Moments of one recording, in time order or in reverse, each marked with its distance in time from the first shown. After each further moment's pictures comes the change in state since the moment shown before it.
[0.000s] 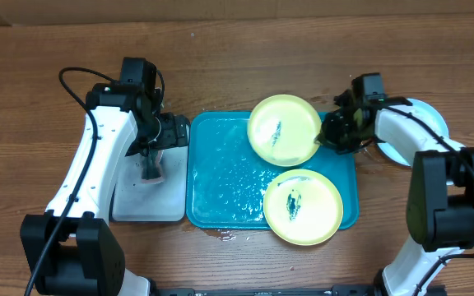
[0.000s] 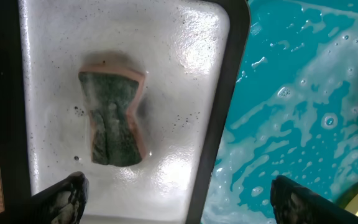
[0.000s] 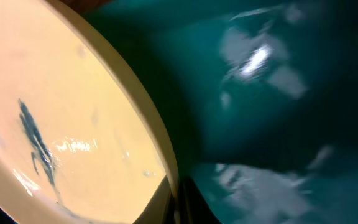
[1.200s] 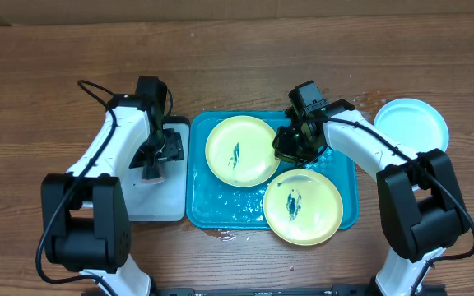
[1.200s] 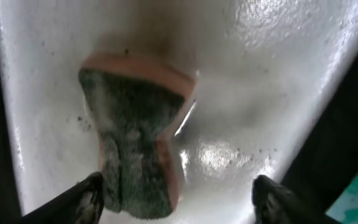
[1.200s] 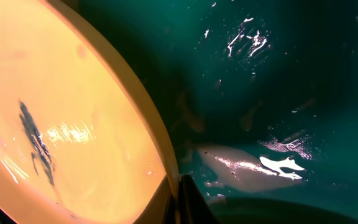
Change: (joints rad) left arm 0.000 0.153 -0.126 0.135 -0.136 -0.057; right arm 0.291 0.000 0.051 -0.072 0.089 0.185
